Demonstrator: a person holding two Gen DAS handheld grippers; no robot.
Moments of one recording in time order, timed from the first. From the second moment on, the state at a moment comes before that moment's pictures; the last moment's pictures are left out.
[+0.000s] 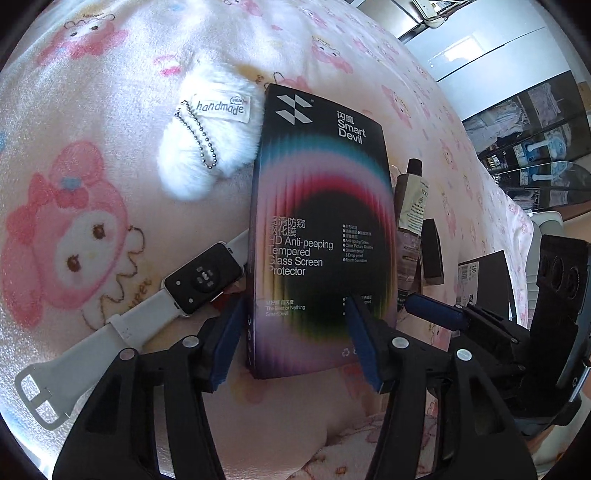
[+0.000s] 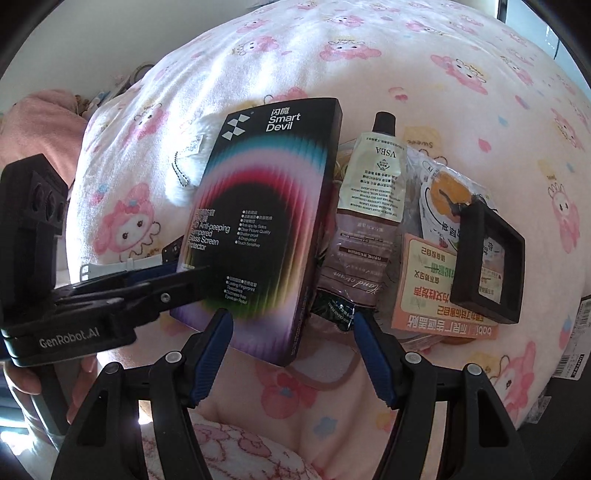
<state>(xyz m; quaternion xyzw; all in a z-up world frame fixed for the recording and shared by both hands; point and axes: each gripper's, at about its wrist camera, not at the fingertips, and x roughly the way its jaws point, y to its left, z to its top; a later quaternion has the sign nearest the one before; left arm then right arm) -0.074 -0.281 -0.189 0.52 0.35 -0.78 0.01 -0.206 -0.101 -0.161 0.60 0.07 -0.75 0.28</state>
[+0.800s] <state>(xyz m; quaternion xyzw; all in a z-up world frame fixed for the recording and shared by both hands) -0.078 -0.283 -0.193 0.52 0.36 -0.77 -0.01 -0.200 -0.102 -0.166 0.61 0.04 -0.74 0.29</state>
